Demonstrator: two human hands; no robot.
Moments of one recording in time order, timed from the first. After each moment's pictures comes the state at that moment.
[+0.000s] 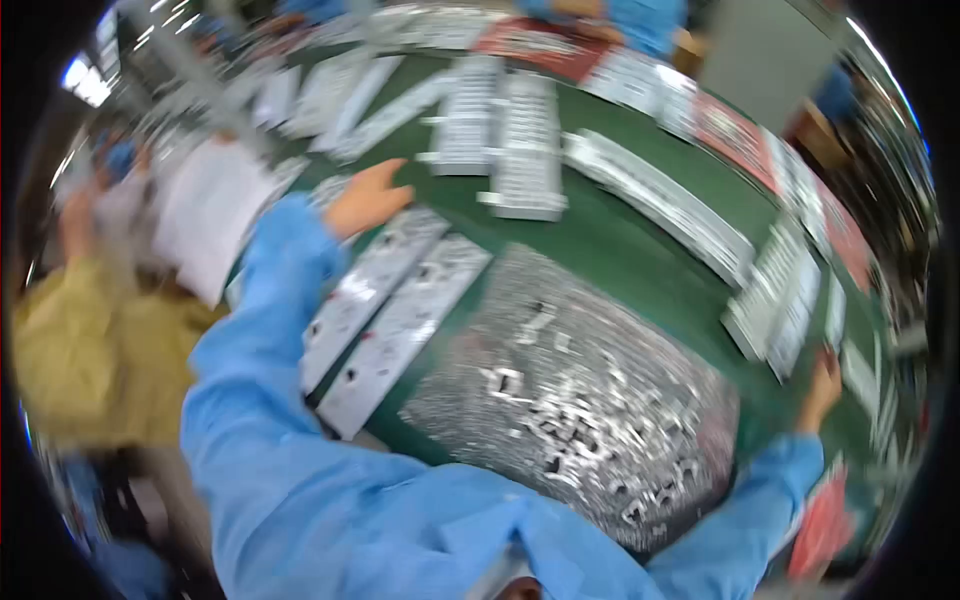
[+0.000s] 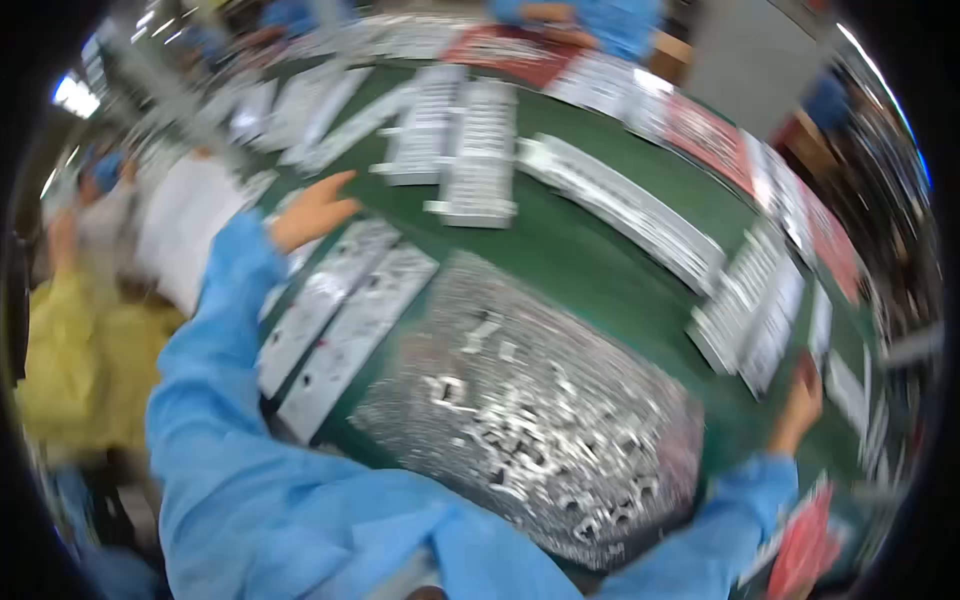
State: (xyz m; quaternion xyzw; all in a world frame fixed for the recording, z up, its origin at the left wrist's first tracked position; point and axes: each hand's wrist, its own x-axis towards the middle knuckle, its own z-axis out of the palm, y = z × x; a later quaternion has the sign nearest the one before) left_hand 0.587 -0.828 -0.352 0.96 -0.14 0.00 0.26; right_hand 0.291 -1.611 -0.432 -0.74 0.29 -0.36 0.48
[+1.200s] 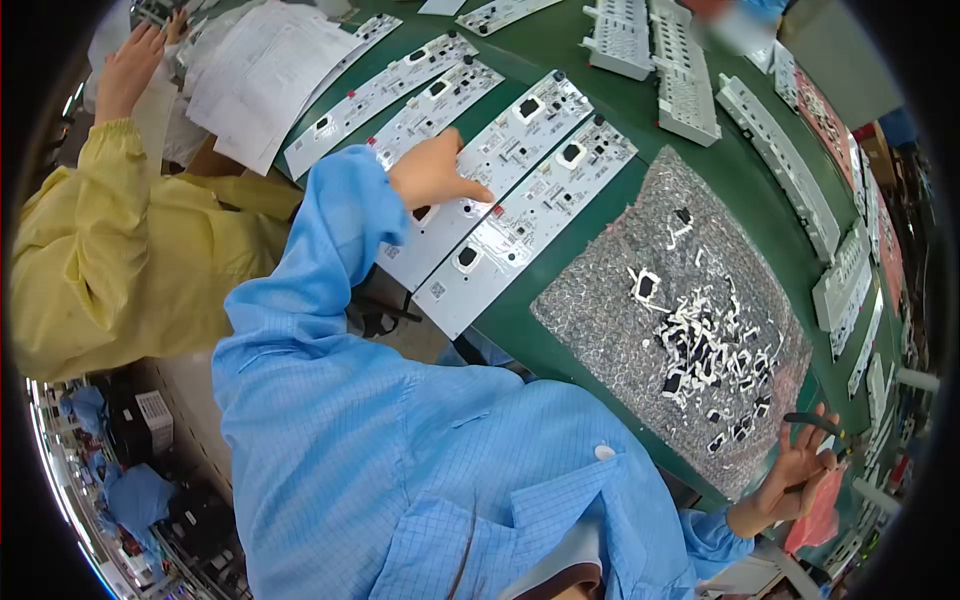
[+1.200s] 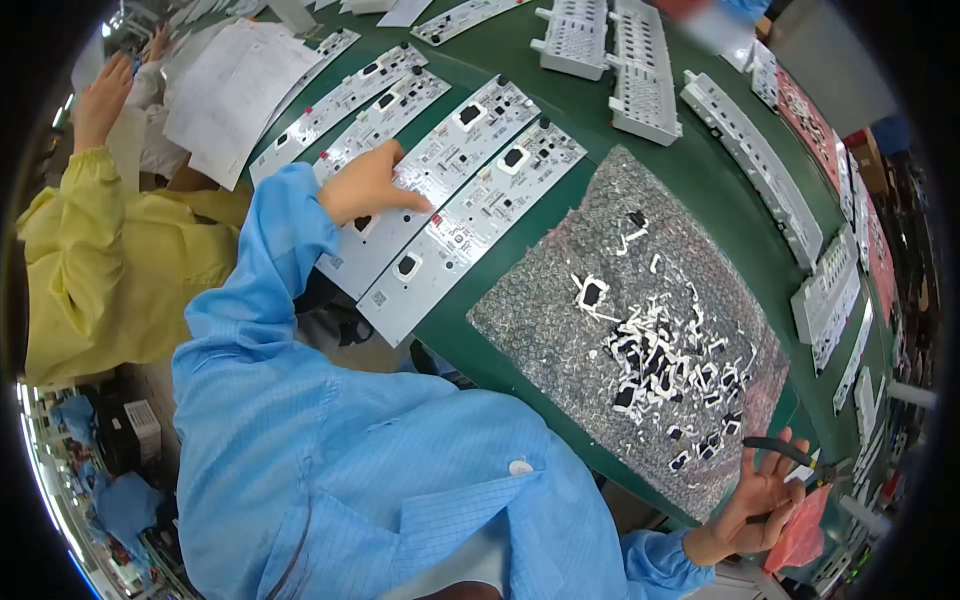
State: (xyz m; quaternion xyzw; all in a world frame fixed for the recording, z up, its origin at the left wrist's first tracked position) left_hand 0.456 -0.736 -0.389 0.97 -0.08 -0.11 0.21; right_hand 0.151 -1.270 -0.329 -0.37 -0.02 -0.21 0.91
